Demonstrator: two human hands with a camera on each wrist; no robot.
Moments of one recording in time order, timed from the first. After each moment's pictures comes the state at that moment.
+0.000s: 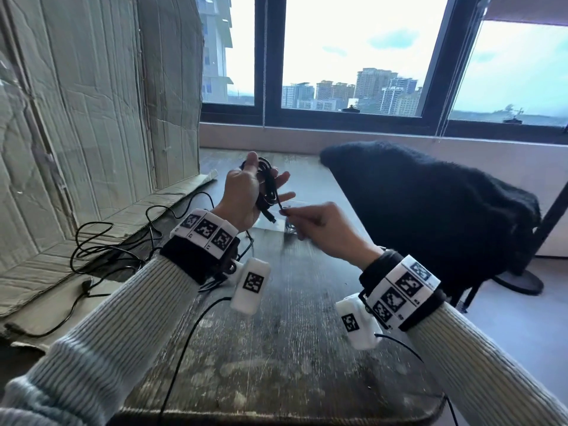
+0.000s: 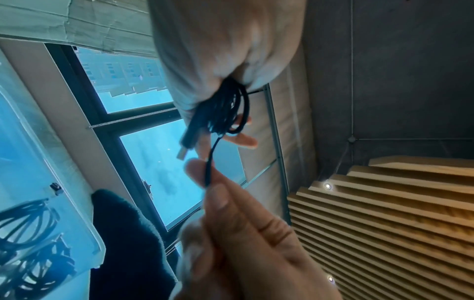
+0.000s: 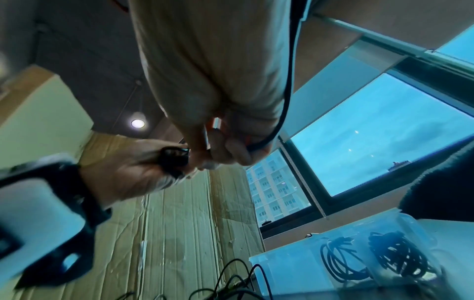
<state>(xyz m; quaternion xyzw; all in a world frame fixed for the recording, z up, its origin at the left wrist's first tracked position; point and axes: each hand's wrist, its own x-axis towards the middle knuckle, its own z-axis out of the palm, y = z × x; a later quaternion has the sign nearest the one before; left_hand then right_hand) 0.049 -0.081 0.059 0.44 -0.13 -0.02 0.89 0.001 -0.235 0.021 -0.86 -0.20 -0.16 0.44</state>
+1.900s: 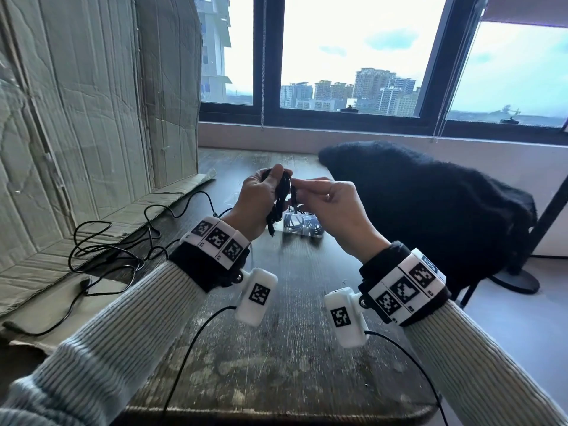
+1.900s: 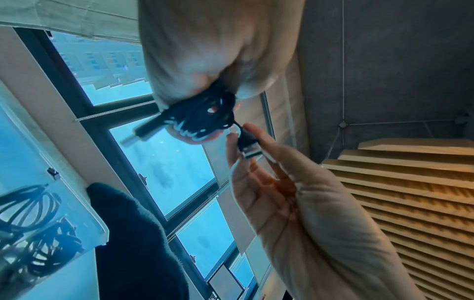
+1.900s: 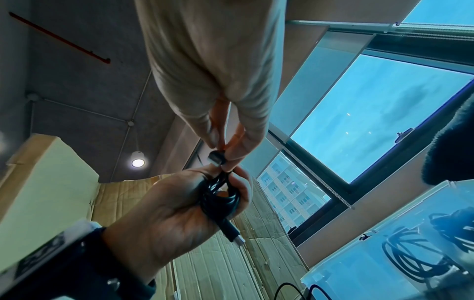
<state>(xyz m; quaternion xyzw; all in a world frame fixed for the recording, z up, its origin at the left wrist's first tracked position) 0.038 -0.096 0.049 0.58 -0.15 0.01 0.80 -0.005 -0.227 0.044 -0.73 -0.14 -0.21 0.63</state>
